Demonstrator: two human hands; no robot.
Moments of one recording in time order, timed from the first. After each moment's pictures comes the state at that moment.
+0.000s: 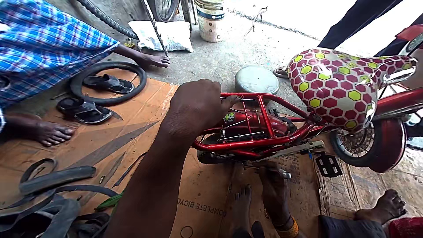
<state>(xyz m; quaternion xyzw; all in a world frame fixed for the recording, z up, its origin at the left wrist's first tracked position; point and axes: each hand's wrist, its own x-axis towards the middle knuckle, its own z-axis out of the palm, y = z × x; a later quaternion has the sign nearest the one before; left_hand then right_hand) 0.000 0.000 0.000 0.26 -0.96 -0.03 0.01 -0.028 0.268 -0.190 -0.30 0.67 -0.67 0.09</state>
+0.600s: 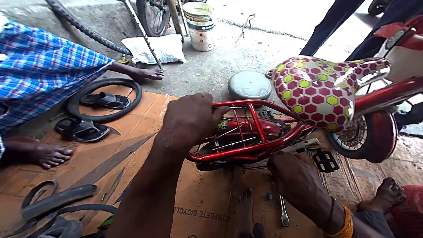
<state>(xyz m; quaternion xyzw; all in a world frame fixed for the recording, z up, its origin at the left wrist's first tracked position) 0.000 0.006 0.002 0.28 -0.96 -0.01 -0.03 -0.077 0.295 -0.090 -0.55 0.83 -0.12 -0.08</state>
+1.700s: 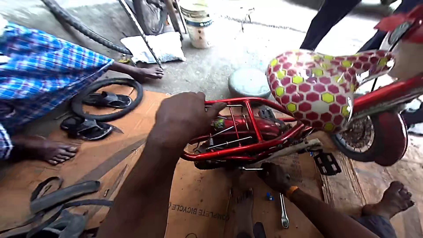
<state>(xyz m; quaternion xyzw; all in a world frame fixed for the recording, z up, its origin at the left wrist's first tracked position) -0.001 0.007 0.005 0.33 -0.94 -0.02 -0.06 -0.132 0.301 -0.293 -0.39 0.86 -0.17 0.27</state>
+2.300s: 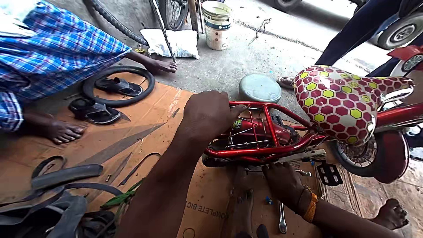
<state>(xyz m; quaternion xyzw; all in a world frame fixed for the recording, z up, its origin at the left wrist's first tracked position) 0.004 0.010 0.003 0.31 -0.95 -0.02 -0.03 -0.075 0.252 -0.127 -0.53 0.80 0.22 0.18</state>
